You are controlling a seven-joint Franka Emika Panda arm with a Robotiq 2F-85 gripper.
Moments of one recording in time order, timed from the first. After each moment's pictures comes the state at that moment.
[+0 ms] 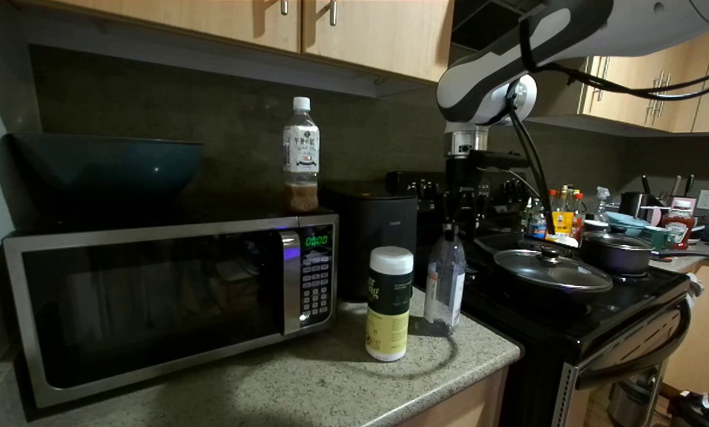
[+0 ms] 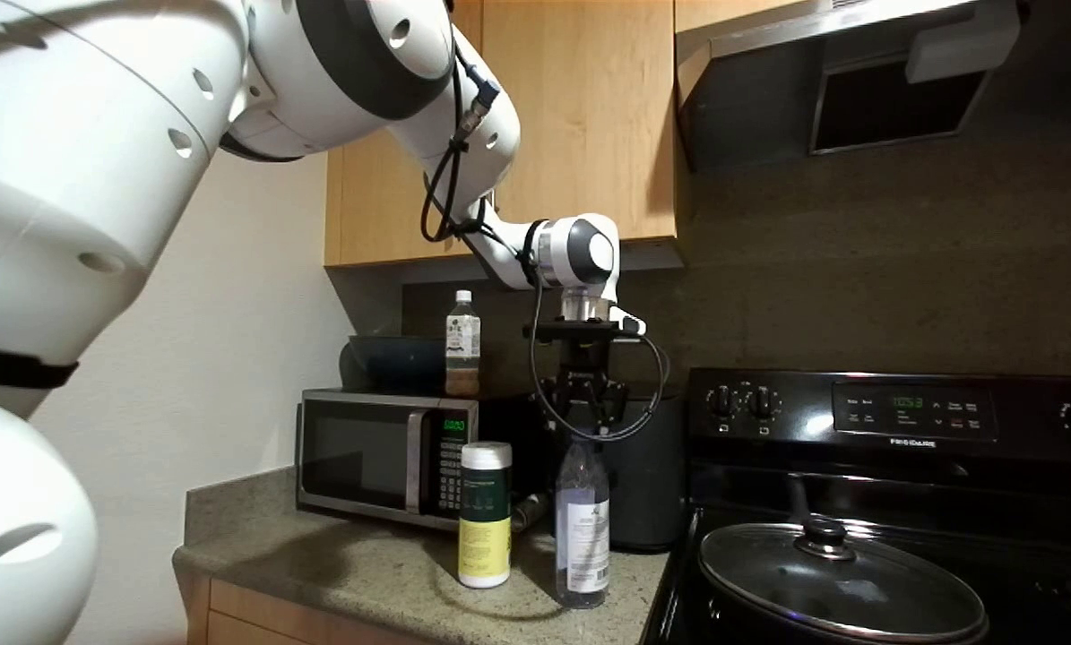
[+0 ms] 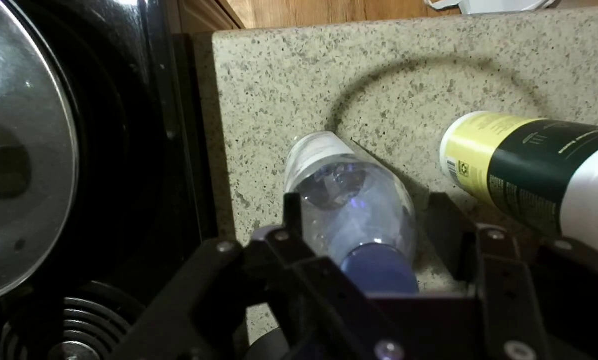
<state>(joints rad) -0.04 0.34 -0.04 -1.59 0.03 1.82 -0.05</state>
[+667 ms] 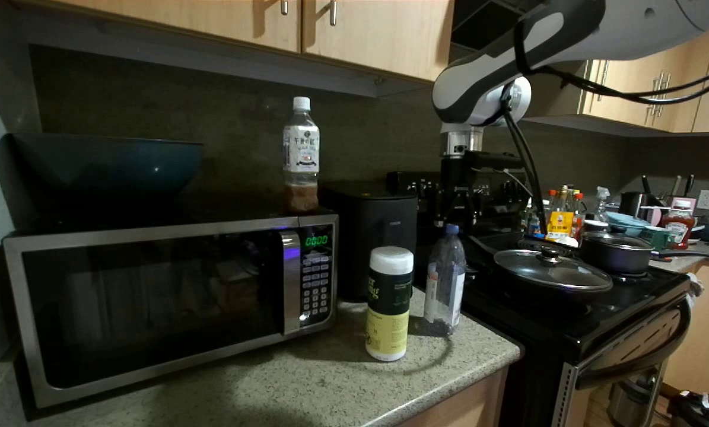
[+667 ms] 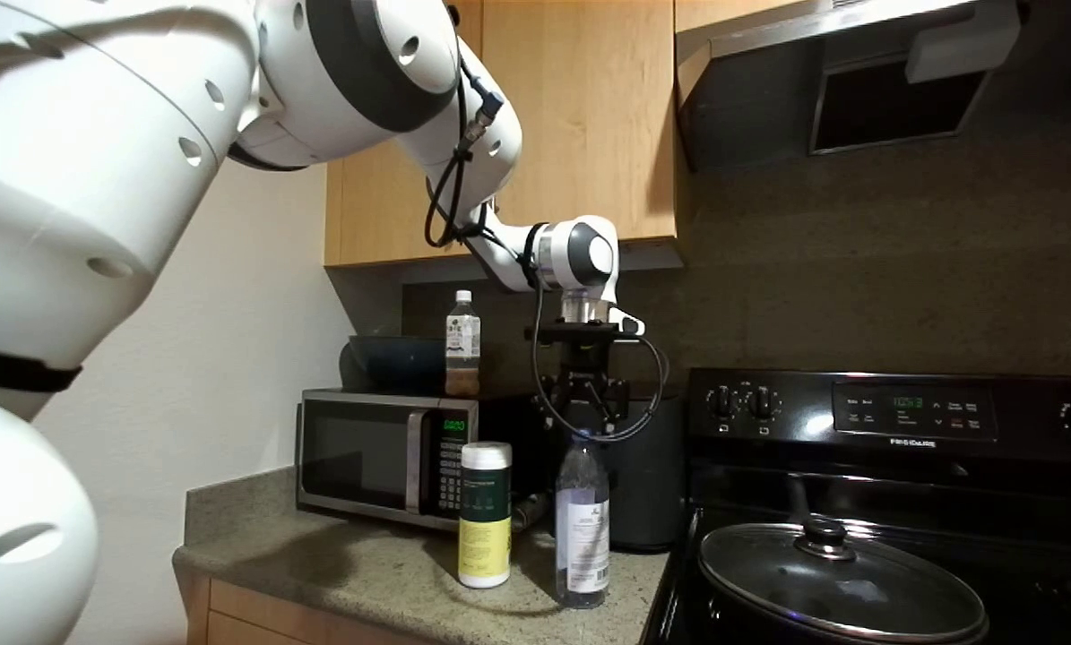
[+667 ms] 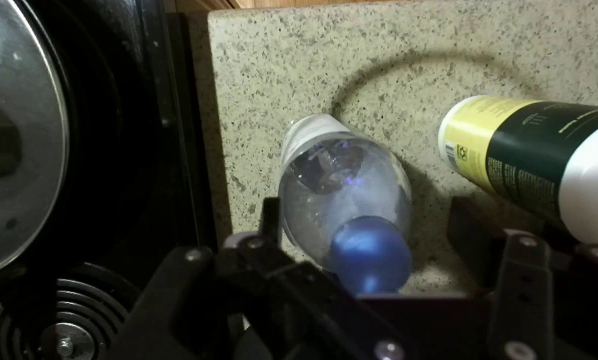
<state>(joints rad) -0.04 0.37 -0.04 -1.55 0.03 1.83 -0.06</state>
